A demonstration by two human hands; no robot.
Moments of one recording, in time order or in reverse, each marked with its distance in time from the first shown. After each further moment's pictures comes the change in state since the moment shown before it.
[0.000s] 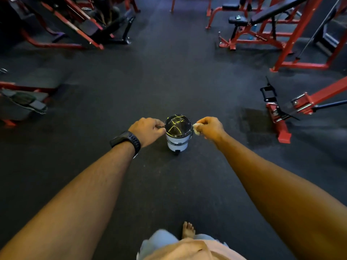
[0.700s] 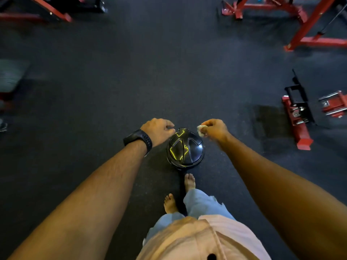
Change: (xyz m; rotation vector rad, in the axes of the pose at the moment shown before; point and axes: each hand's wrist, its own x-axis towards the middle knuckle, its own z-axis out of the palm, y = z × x) left_hand 0.457 -0.103 -0.043 0.005 -0.246 0.049; right_hand 0.427 -0.057 0.071 0.056 0.014 0.253
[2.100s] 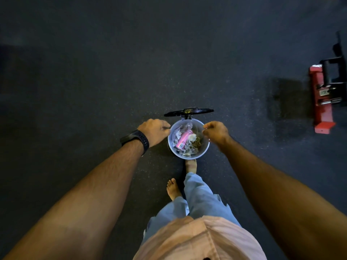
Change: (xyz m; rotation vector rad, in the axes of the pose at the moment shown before) left_hand 0.141 -0.046 0.018 -0.022 -0.233 -0.174; right_hand 0.153 0.041 0.039 -0.109 -0.088 0.323
